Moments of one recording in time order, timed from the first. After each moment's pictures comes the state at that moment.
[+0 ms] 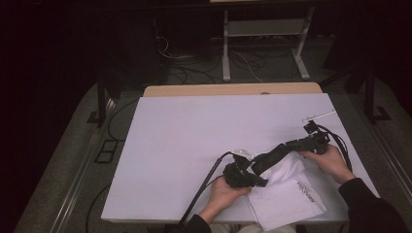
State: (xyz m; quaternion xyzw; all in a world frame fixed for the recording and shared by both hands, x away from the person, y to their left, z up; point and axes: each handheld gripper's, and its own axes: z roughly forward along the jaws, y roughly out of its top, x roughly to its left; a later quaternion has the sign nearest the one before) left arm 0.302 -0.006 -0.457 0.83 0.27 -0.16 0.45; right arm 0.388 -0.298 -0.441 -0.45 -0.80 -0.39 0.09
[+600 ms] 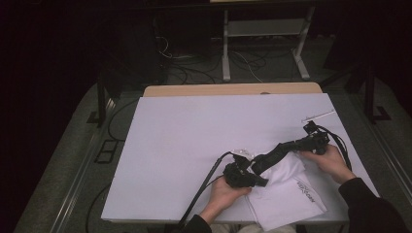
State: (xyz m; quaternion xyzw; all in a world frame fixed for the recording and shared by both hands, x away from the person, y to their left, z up) left arm 0.302 -0.006 -0.457 0.83 0.27 -0.16 0.46; right arm 0.386 -0.296 -0.439 -0.43 -0.80 -0.40 0.08
